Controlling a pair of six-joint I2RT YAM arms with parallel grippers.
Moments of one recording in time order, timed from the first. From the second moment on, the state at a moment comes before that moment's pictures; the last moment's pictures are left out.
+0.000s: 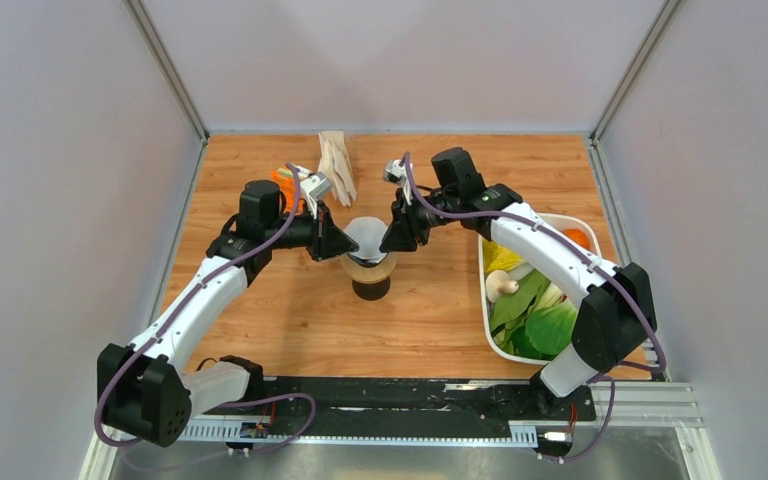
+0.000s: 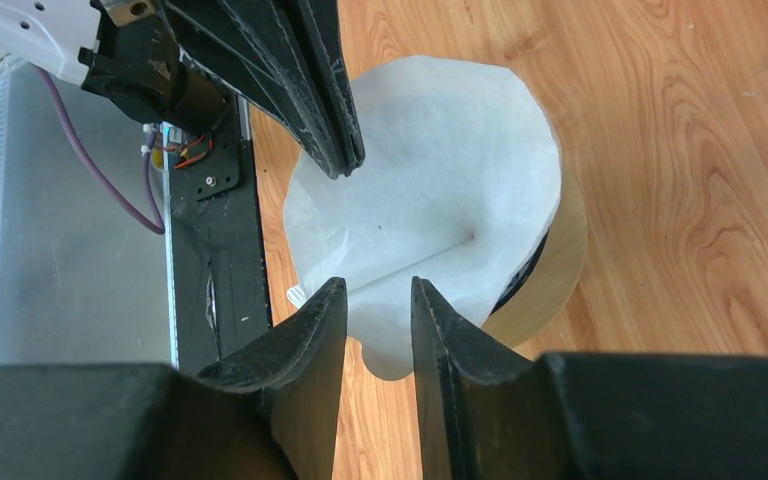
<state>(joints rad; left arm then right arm) -0.31 1.14 0.86 -0.21 0.88 -0.14 0.61 1.58 1.36 -0.47 -0.85 -0.13</state>
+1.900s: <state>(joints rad) -0.03 1.15 1.27 -0.82 0.41 0.08 0.09 1.07 1.08 -0.35 -0.52 -0.01</state>
